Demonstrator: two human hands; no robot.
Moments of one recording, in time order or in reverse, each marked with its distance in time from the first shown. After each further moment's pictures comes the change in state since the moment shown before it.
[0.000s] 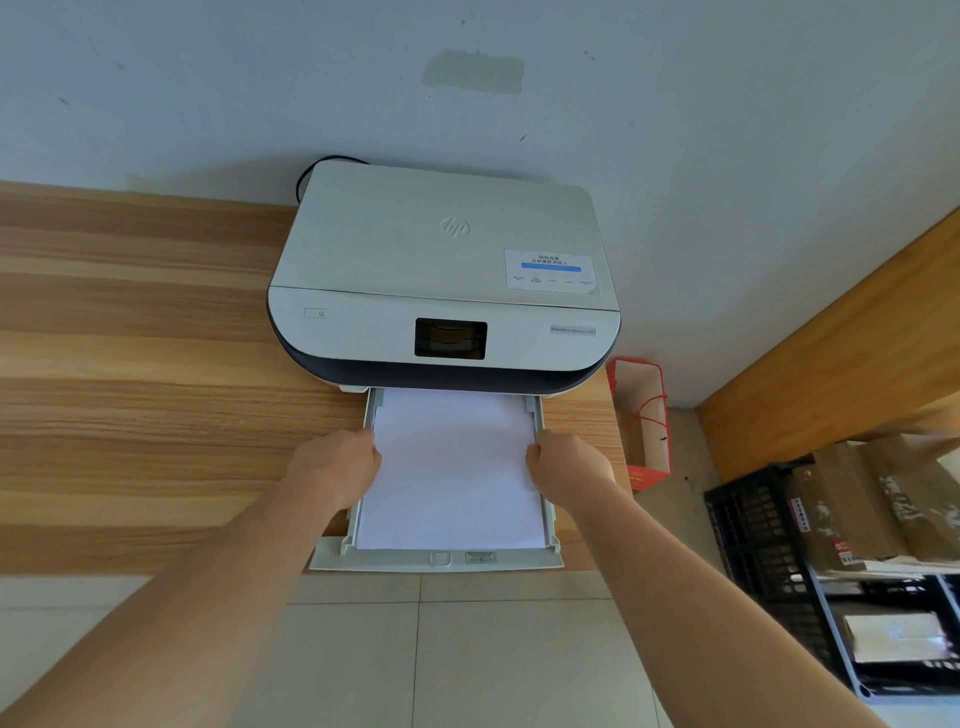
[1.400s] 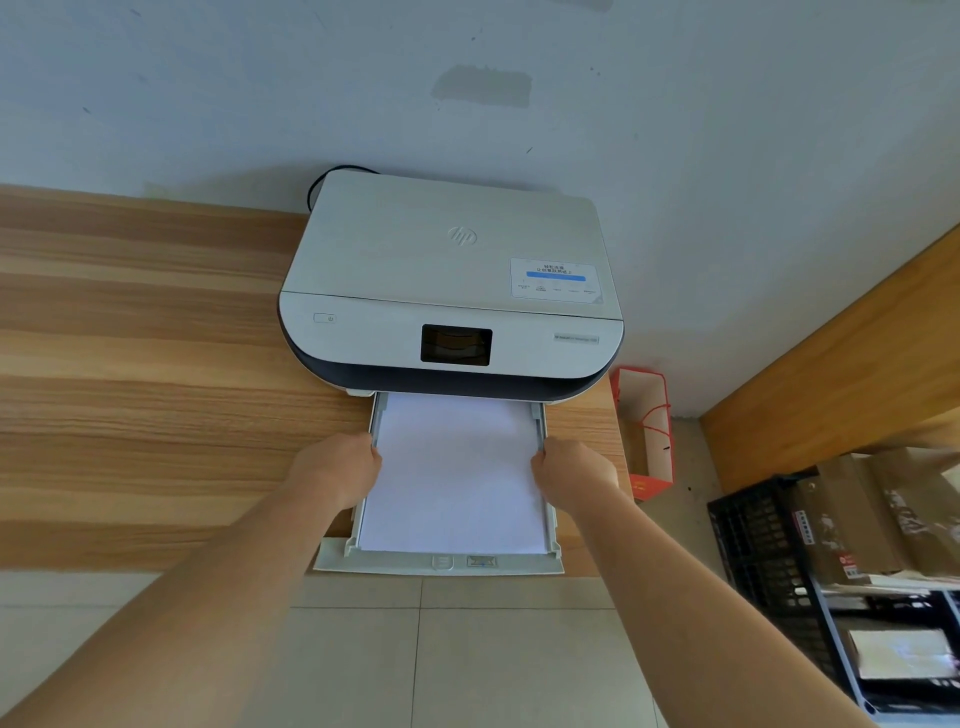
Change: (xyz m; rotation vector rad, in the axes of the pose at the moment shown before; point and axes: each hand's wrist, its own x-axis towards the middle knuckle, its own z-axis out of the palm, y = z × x) left_hand 0.006 -0.006 0.006 -0.099 -0.016 -0.067; right_hand 0.001 0.001 -0.002 0.034 -0.016 0.078
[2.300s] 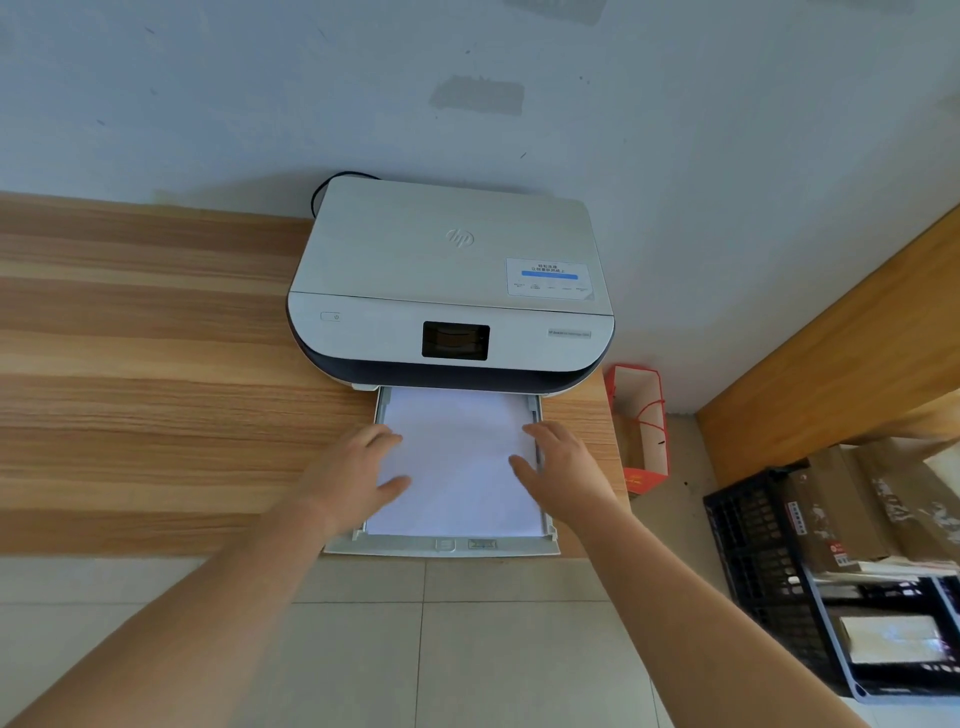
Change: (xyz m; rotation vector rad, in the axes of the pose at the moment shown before) left_hand -0.042 -0.006 0.005 -0.127 0.147 0.341; right_hand -0.040 0.008 0.005 0.233 0.177 -0.302
